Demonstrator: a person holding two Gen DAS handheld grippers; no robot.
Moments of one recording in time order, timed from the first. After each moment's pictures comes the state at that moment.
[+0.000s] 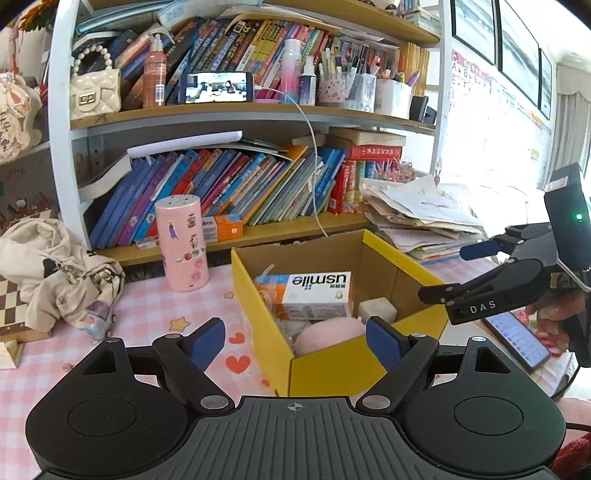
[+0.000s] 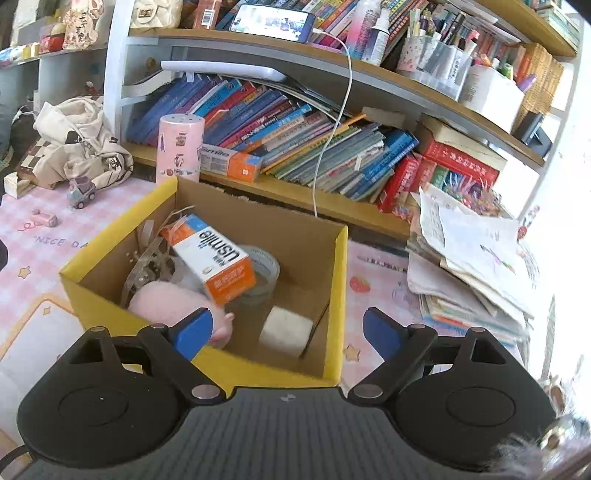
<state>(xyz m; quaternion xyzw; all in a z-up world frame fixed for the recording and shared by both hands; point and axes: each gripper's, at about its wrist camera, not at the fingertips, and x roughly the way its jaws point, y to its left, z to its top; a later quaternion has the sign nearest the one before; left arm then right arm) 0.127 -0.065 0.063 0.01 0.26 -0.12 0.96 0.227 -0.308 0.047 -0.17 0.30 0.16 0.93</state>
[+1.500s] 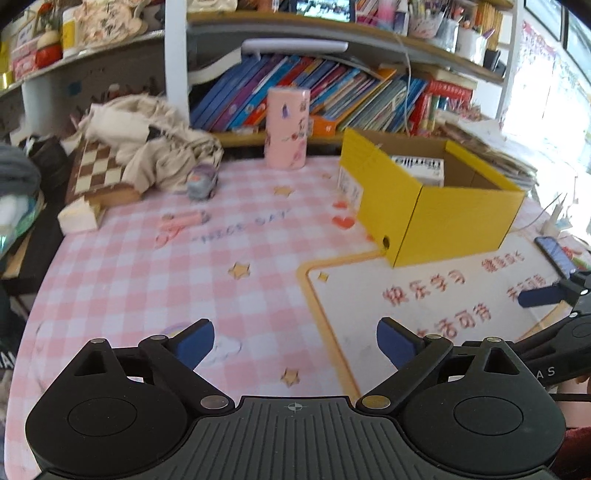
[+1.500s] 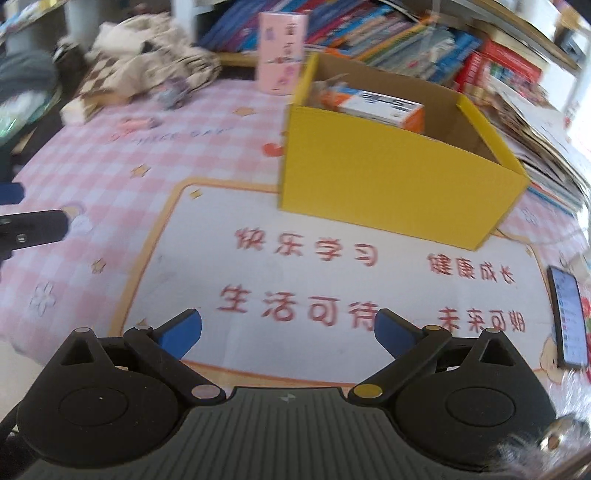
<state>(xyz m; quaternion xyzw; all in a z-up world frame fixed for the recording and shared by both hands) 0.041 0.043 -0.002 -0.02 0.37 -0.03 0.93 0.093 -0.174 -0.023 -0.13 0.44 0.17 0.87</state>
